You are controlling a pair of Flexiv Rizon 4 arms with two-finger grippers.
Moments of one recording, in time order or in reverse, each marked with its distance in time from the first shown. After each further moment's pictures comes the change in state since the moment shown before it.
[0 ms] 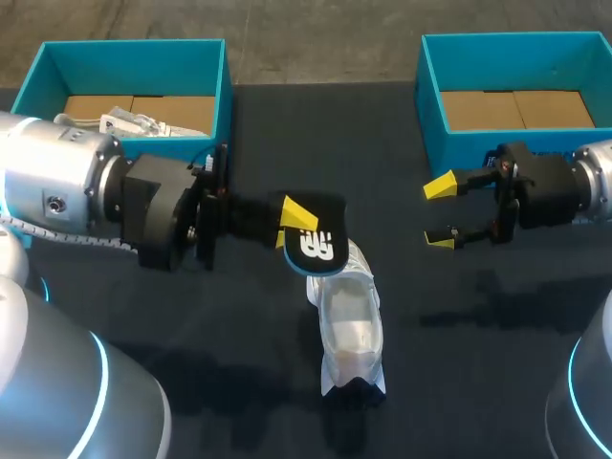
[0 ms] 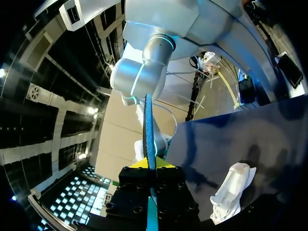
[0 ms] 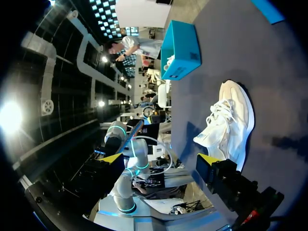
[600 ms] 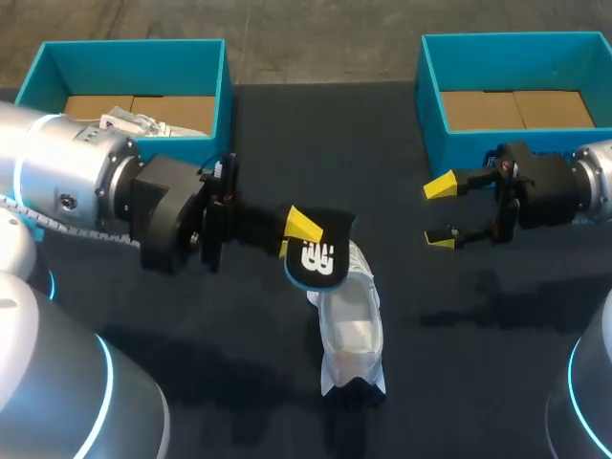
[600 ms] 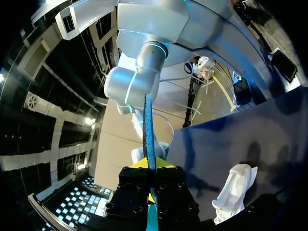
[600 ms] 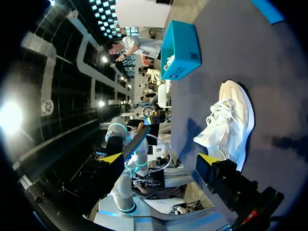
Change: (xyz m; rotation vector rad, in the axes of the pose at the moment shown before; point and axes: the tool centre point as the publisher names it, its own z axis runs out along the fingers) left arm 0.007 -0.002 0.007 0.084 0.024 0.047; right arm 0.000 0.000 0.000 0.000 0.000 0.000
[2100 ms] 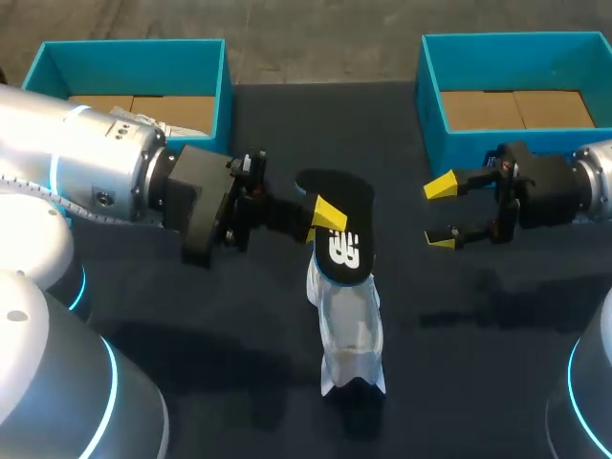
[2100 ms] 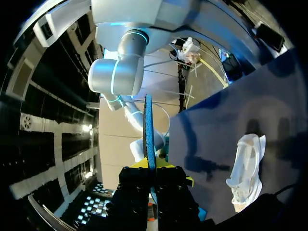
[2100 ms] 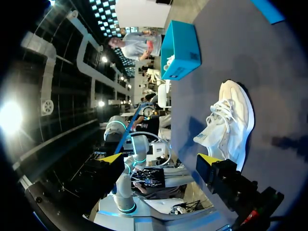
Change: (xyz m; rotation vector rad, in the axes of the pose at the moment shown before) left arm 0.000 0.035 0.020 -0.070 0.034 0.206; right arm 0.000 0.000 0.000 0.000 -0.001 0.000
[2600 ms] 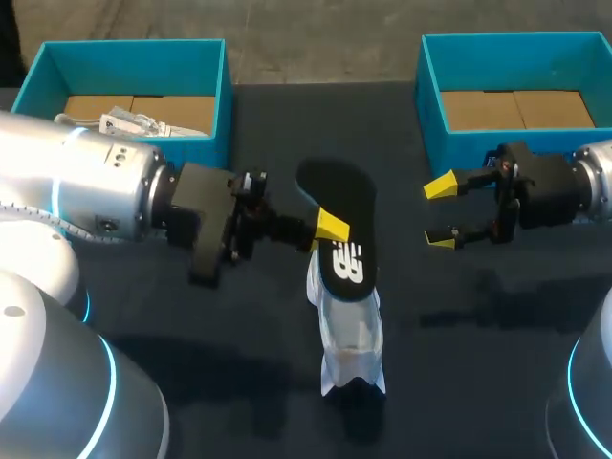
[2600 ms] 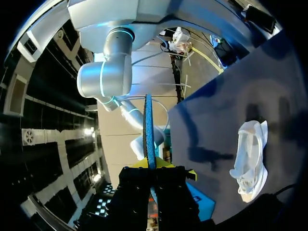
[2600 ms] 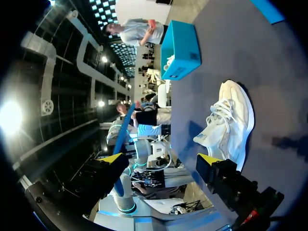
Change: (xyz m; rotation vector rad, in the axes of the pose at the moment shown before) left arm 0.010 -0.001 0.005 -0.057 0.005 0.136; right arm 0.000 0.000 0.000 0.000 0.000 0.000
